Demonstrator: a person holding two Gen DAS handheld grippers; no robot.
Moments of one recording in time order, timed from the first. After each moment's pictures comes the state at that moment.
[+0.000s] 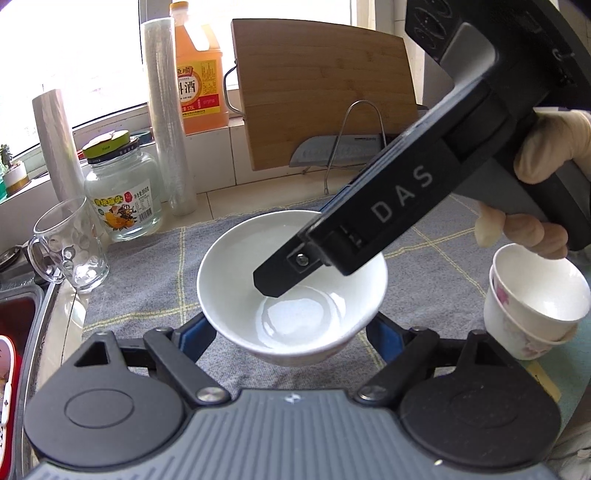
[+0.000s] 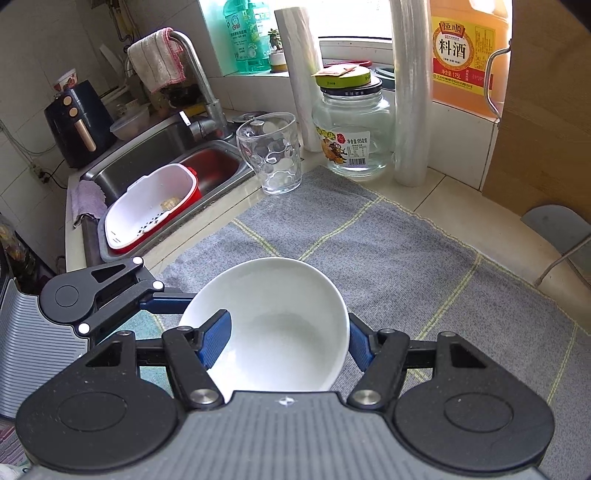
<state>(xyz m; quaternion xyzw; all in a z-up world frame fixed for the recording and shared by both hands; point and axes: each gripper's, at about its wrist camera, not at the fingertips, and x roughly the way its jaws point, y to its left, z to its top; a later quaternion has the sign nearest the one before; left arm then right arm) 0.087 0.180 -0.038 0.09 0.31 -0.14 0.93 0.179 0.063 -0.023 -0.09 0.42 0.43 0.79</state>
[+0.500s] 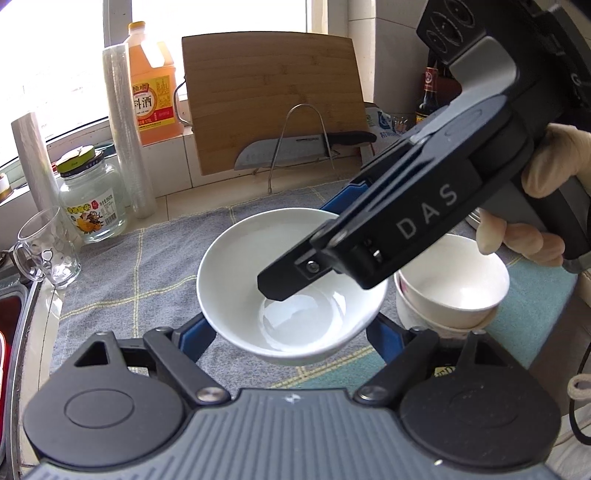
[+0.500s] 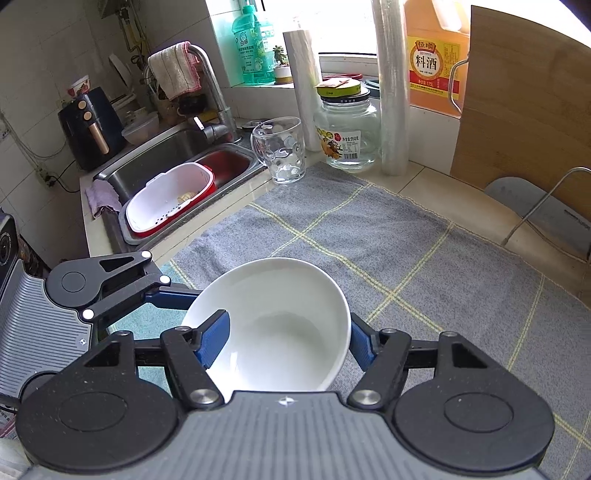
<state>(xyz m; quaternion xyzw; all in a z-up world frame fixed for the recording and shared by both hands) 0.034 0.136 -0.020 0.10 0.32 -0.18 0.92 0.111 0.002 -0.002 -0.09 0.40 0.42 0.81</state>
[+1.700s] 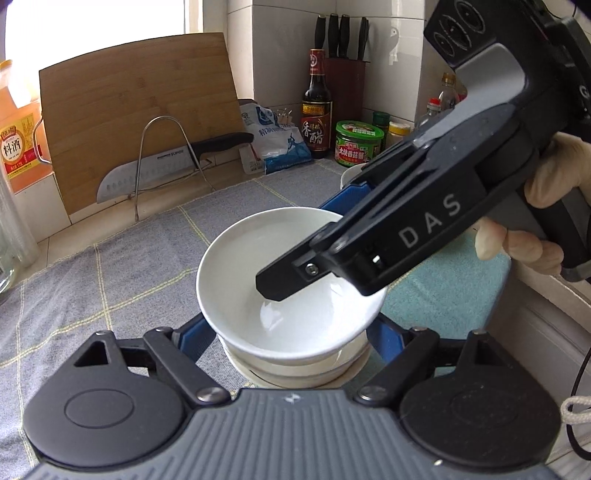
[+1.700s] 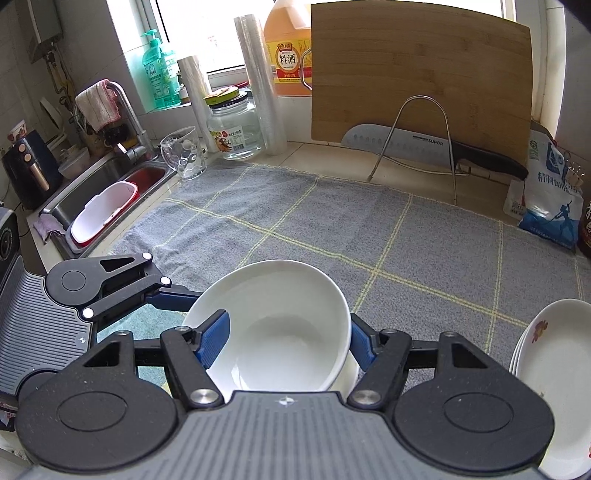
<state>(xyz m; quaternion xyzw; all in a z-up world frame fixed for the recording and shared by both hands) 0.042 0.019 -0.022 0.13 0.33 -0.30 0.89 0.076 -0.134 -0.008 -0.03 0.41 0.31 0.86</state>
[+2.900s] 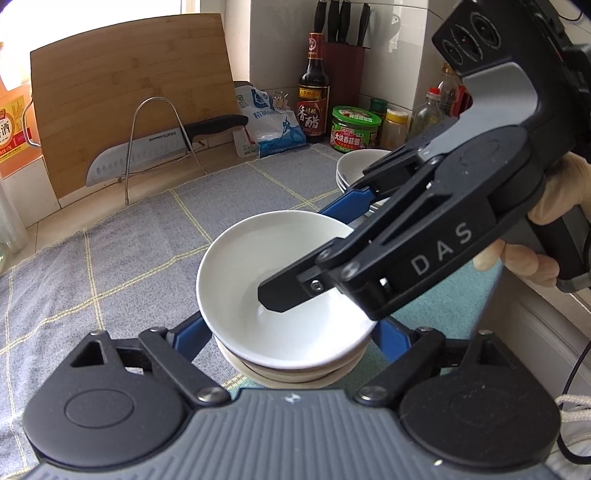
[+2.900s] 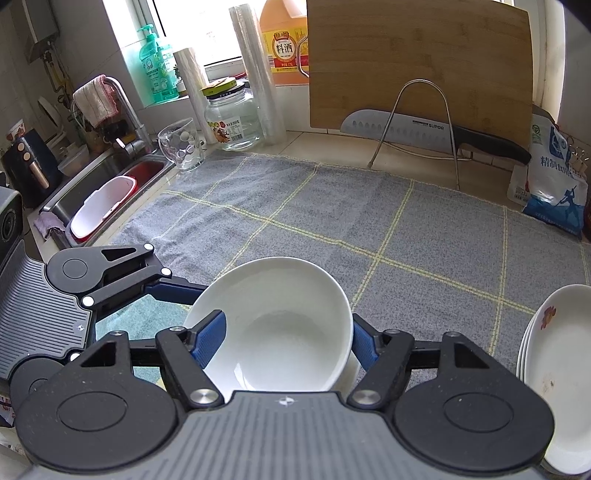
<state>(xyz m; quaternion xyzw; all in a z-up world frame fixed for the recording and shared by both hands) 0.052 0.017 -0.023 0.12 0.35 -0.31 0.87 0.078 -0.135 -0.019 -0.03 0.42 0.31 0.85</state>
